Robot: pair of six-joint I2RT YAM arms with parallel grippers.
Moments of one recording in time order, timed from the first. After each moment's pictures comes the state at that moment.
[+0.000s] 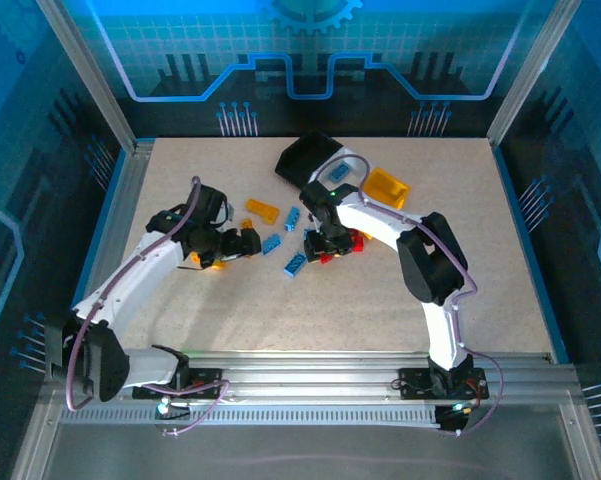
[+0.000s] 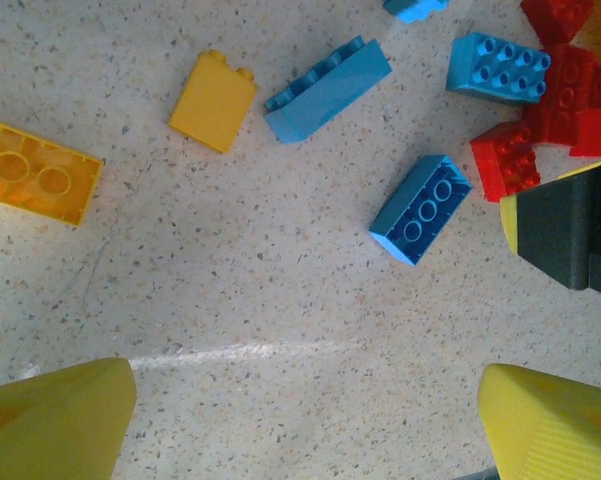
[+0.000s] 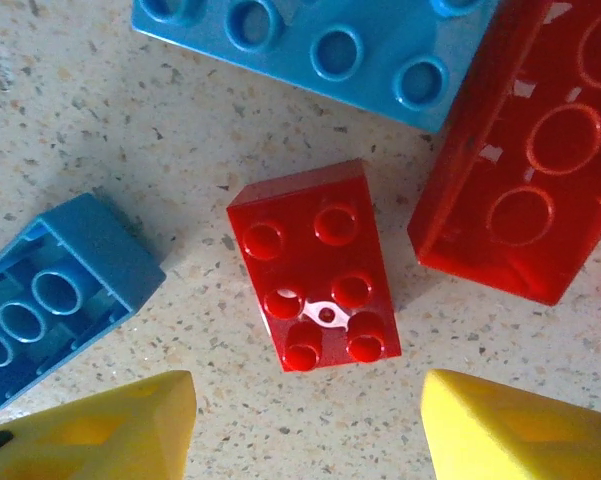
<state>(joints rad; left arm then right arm) -0.28 1.30 1.06 -0.90 0.23 -0.53 0.64 2.08 1.61 -1.02 -0.05 0.39</state>
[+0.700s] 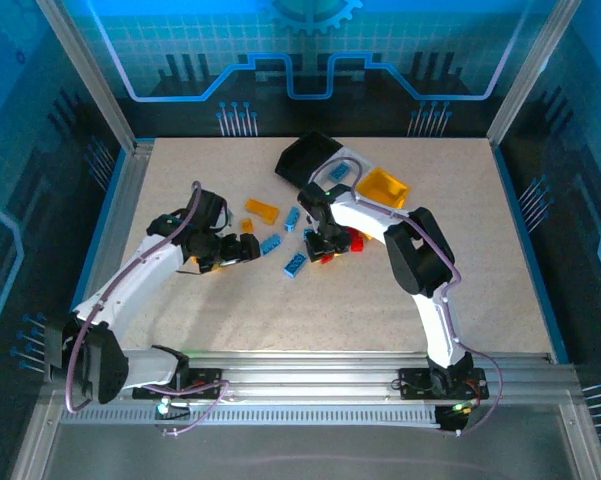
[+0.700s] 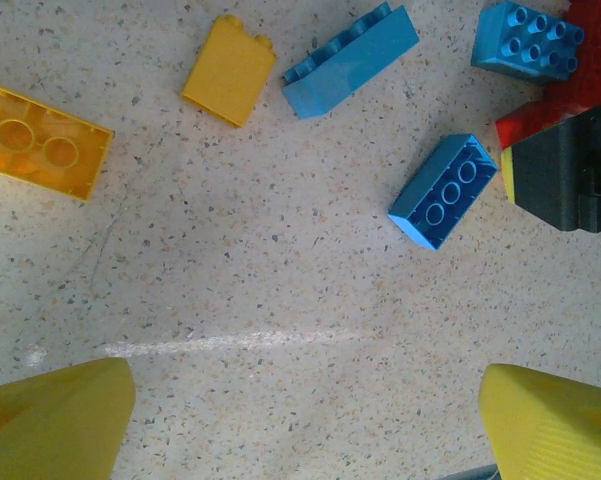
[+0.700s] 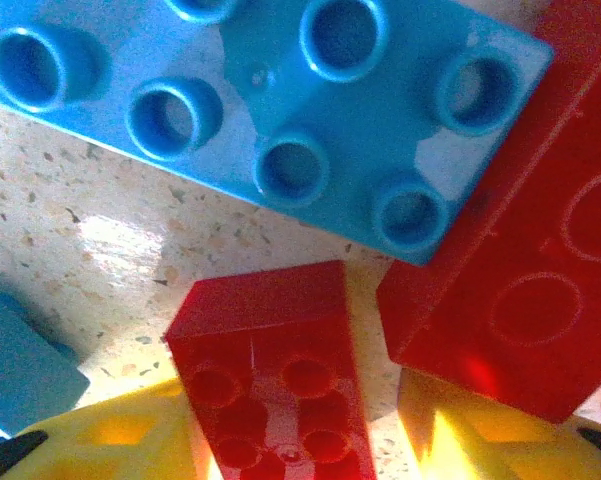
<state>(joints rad) -0.28 1.29 1.02 -0.90 0.23 -0.53 0.62 2.18 1.68 -1.02 -0.03 0.32</state>
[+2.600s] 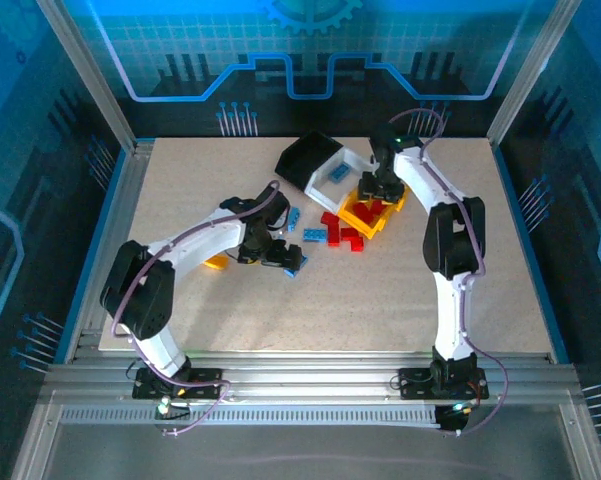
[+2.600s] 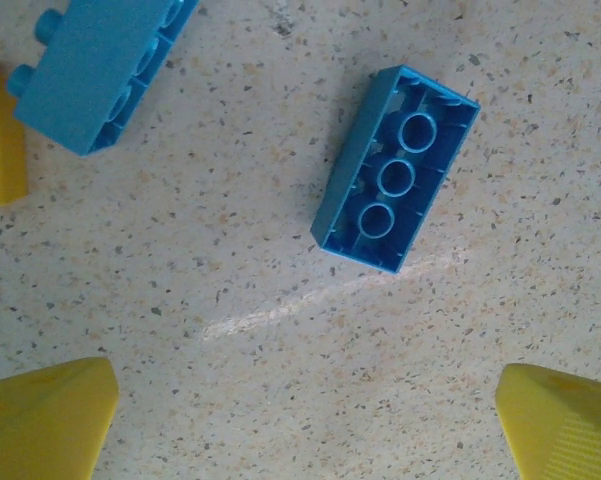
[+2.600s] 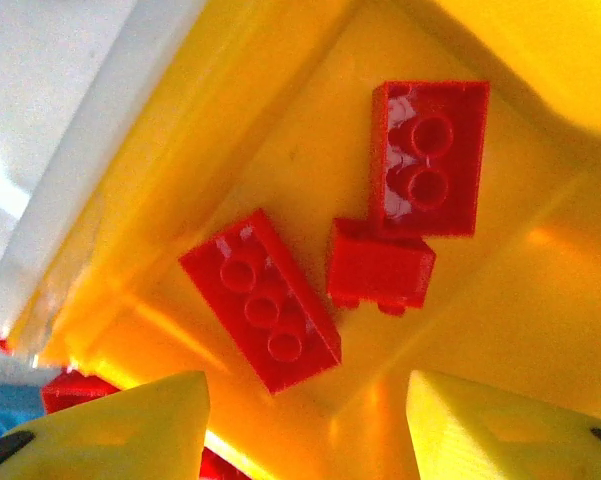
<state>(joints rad) -0.54 1.72 1.27 -0.92 0.13 -0.40 0.23 2.17 1.95 -1.12 -0.03 0.33</state>
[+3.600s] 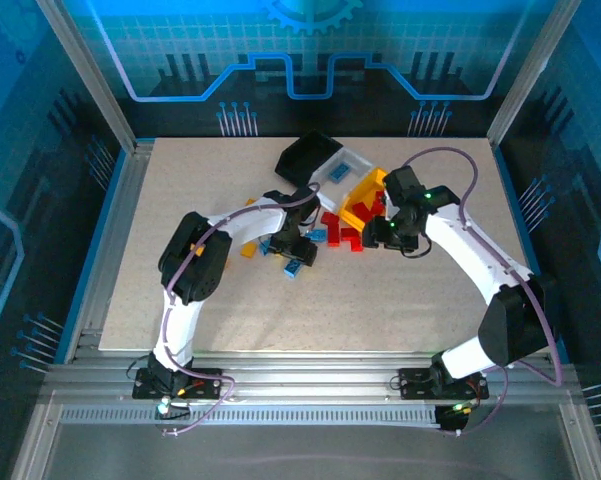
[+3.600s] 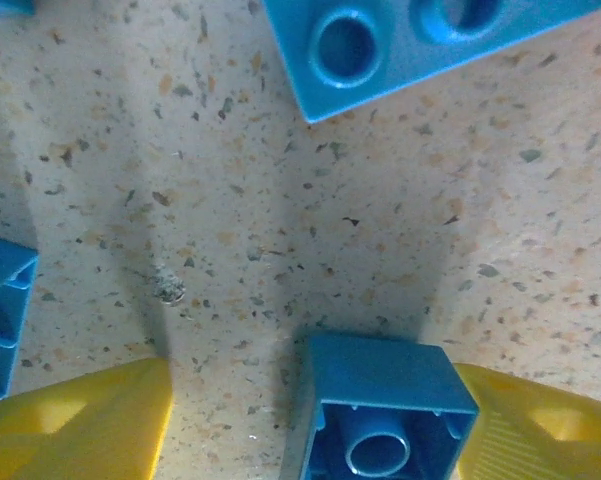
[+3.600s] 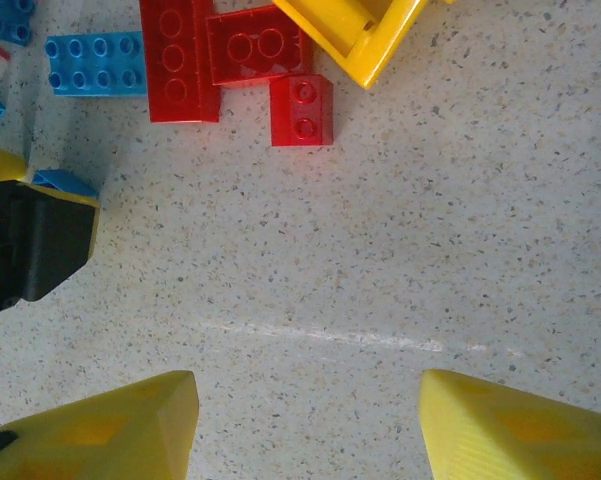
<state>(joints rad) -0.59 2.11 1.56 -0.91 0.05 -0.26 0.34 1.48 1.26 -1.04 -0.14 0.44</state>
